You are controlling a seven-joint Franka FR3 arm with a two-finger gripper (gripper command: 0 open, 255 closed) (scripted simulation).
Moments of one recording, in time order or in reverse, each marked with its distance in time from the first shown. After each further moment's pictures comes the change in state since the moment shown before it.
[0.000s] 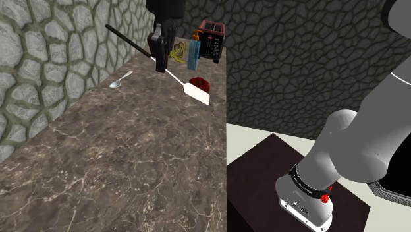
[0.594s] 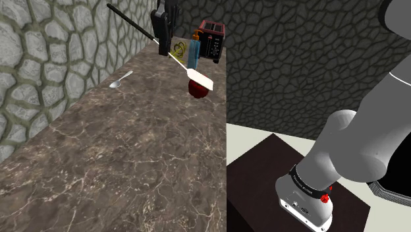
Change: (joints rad) arm -0.013 0.015 -0.013 0.114 -0.004 -0.099 -0.023
